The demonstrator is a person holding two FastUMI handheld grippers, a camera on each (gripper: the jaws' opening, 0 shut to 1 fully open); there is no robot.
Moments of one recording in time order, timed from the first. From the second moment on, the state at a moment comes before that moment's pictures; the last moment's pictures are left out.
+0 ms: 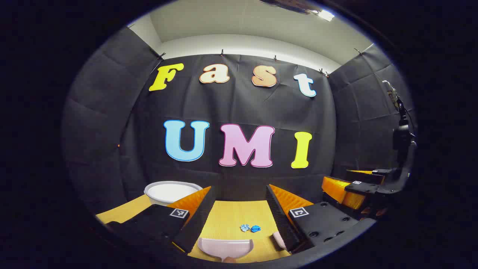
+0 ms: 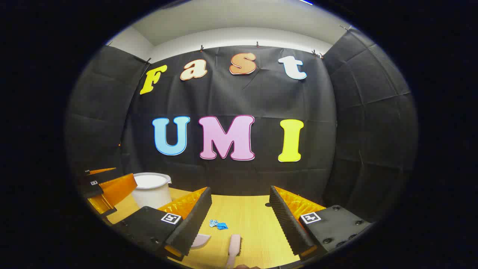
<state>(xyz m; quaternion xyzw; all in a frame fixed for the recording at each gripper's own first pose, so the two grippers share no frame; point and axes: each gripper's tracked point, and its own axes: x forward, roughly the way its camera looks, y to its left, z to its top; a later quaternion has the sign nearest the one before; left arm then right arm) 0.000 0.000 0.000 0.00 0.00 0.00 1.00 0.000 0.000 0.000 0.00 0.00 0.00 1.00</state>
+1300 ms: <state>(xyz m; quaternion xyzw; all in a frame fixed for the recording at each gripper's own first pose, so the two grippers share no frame) -0.005 0.024 0.003 0.03 0.00 0.02 1.00 -0.015 0.017 0.020 -0.05 -0.05 -0.02 1.00</state>
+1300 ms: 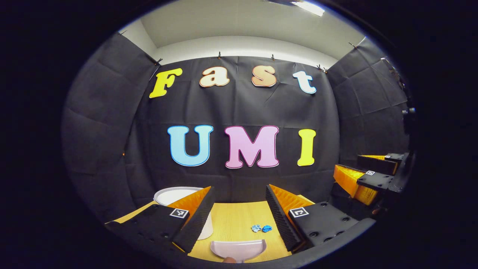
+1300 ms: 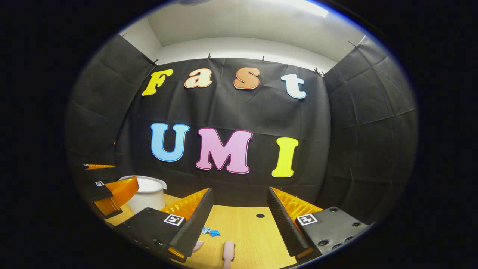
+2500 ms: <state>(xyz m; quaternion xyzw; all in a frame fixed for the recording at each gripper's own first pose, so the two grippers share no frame) -0.018 0.024 -0.016 0.02 0.02 0.02 1.00 -0.013 0.031 -0.015 -0.06 0.00 0.00 1.00</state>
